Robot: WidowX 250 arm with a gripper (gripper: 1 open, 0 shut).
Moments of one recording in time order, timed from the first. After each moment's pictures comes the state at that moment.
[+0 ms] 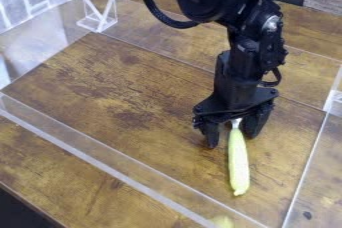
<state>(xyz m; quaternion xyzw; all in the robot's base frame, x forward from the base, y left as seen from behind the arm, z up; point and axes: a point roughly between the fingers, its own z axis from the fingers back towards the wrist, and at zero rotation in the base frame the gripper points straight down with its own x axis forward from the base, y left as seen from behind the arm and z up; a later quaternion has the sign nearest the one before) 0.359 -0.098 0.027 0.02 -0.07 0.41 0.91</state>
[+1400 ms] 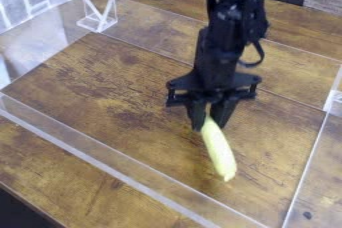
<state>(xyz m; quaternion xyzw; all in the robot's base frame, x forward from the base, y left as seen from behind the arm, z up) 0.340 -0.077 0.075 0.03 -0.05 0.37 0.93</state>
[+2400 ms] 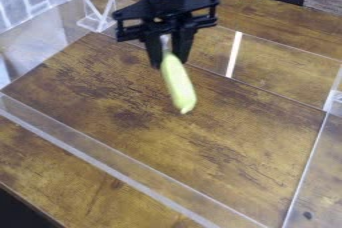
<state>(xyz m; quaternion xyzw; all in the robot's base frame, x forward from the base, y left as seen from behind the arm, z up) 0.332 -0.020 0.138 -0.01 -0.11 0.38 0.92</state>
